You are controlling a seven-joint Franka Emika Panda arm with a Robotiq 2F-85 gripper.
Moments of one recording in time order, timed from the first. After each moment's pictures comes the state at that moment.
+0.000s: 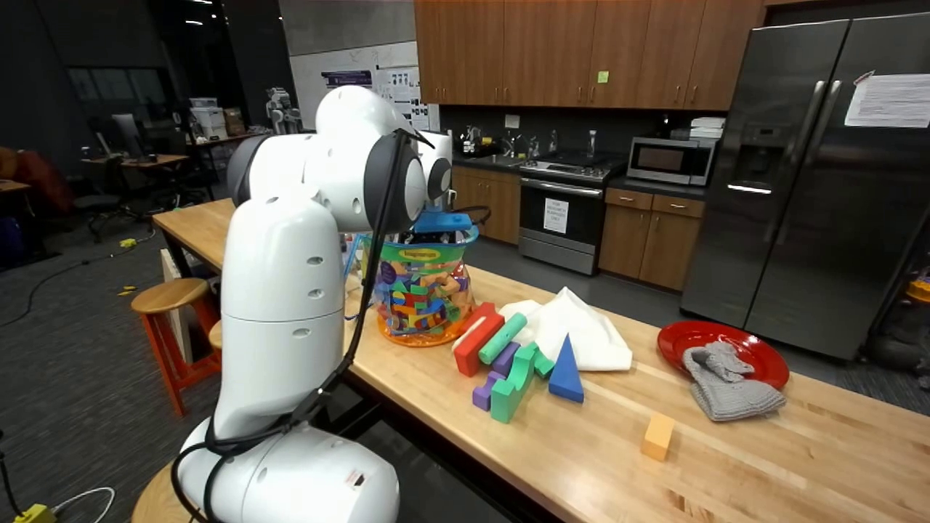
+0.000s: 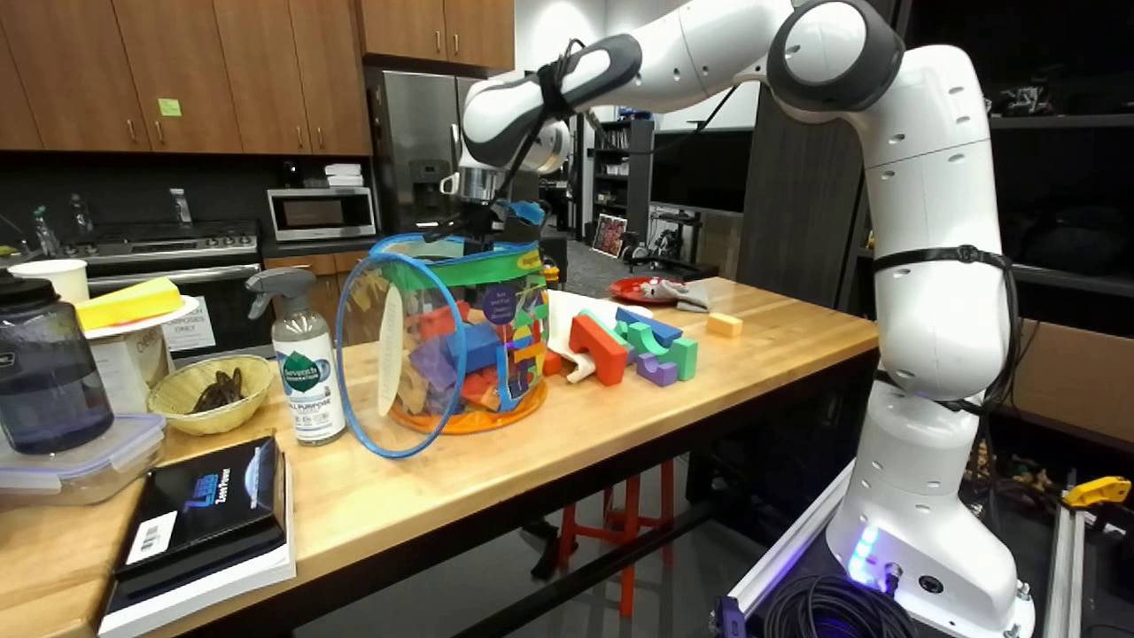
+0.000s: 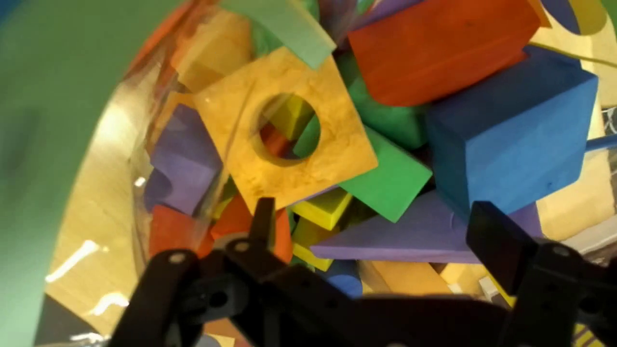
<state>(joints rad) 0.14 0.29 0.22 -1.68 0.11 2.03 -0.55</state>
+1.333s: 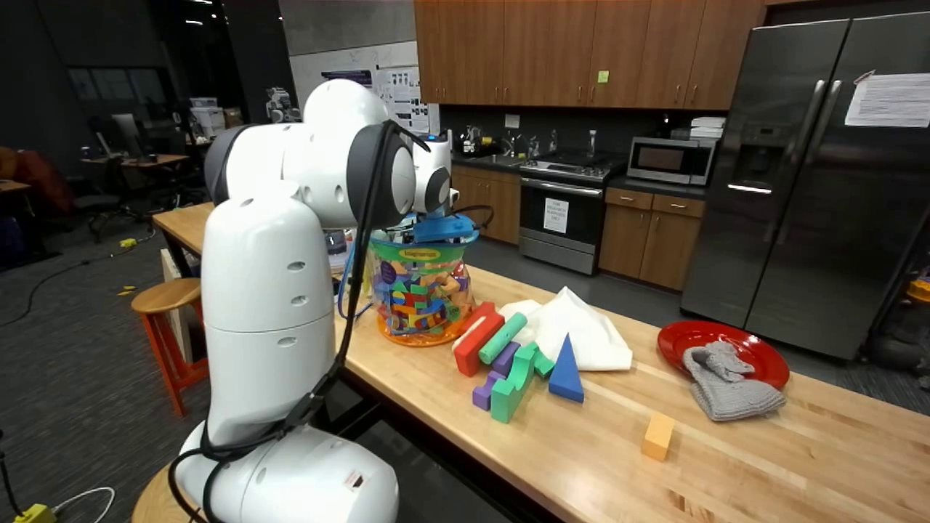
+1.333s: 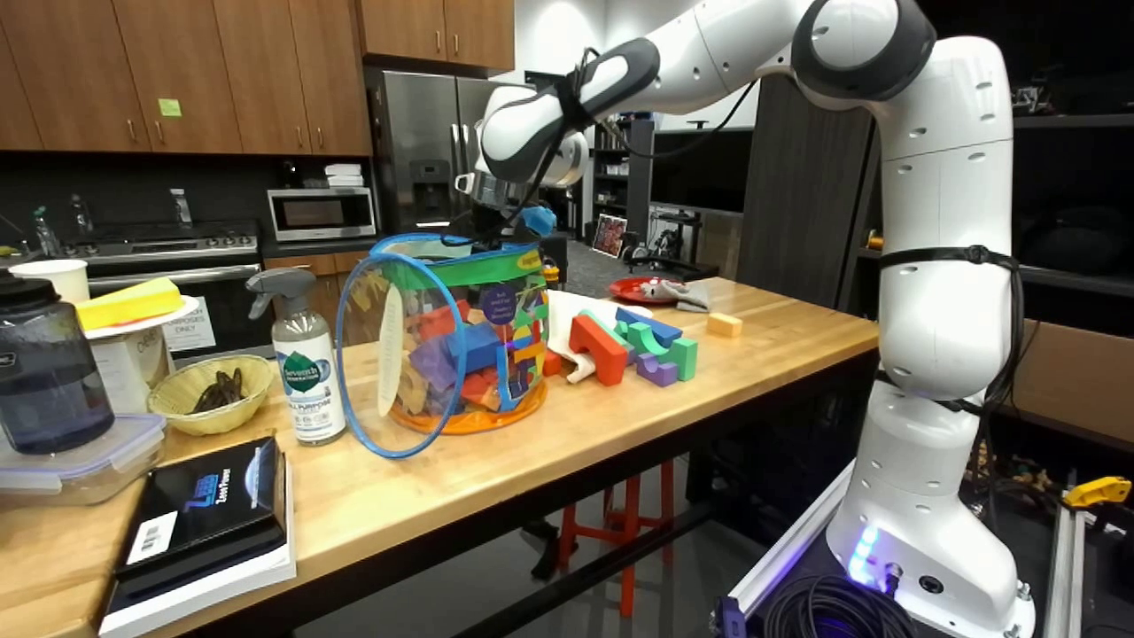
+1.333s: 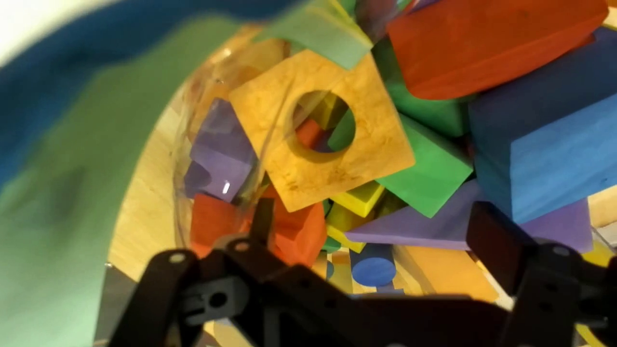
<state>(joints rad) 0.13 0.20 0.21 -1.84 0.10 2.26 -0.53</state>
